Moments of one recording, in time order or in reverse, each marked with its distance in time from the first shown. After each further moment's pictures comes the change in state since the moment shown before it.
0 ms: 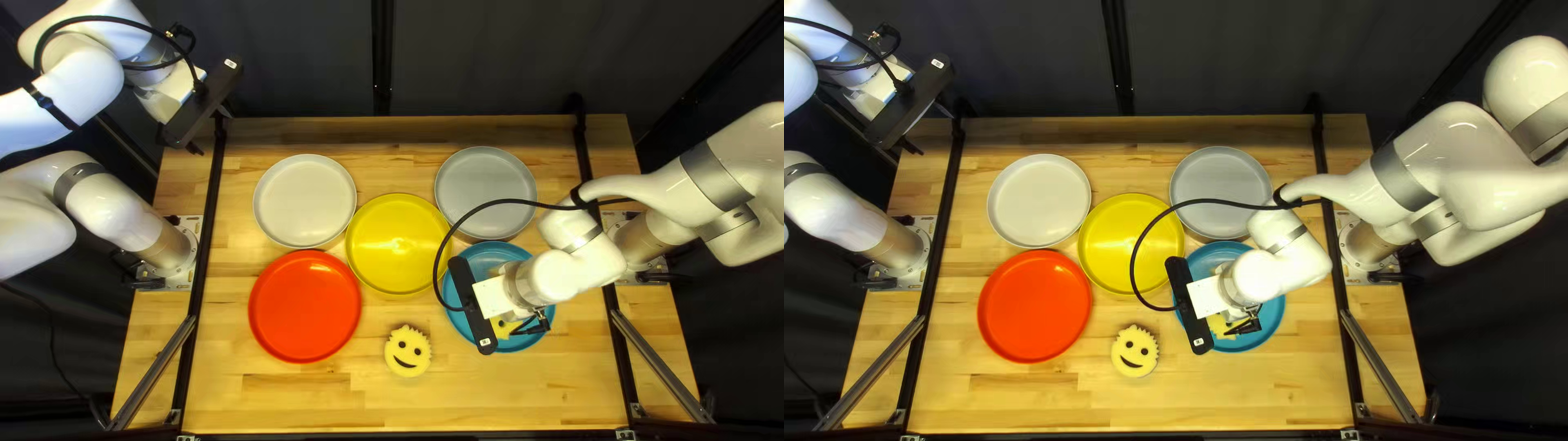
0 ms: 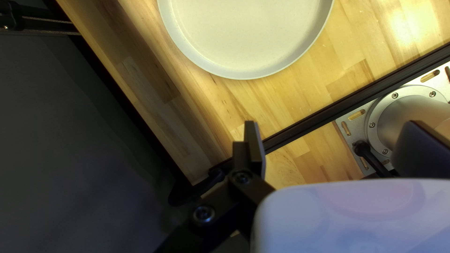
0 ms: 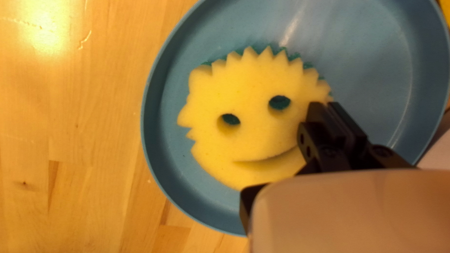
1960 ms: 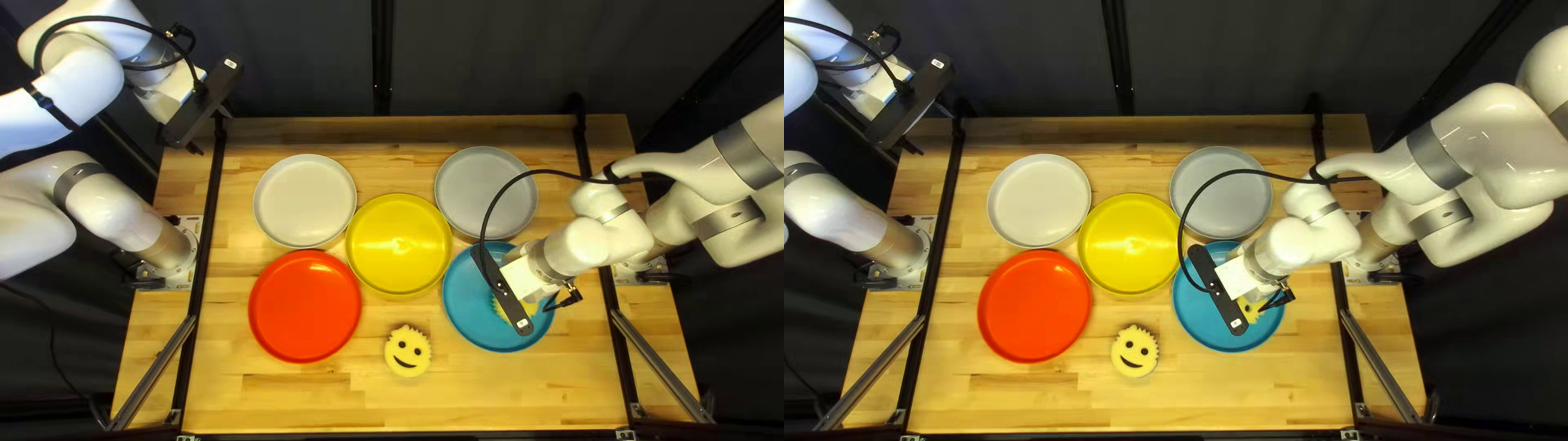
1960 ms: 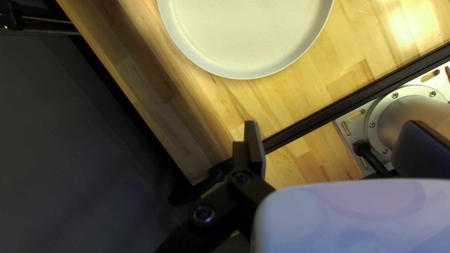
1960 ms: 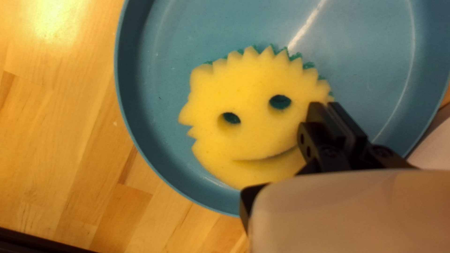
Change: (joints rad) left arm 0.000 0.000 0.000 0.000 0.000 0.000; right arm 0.004 -0.167 0.212 0.071 -0.147 -0.220
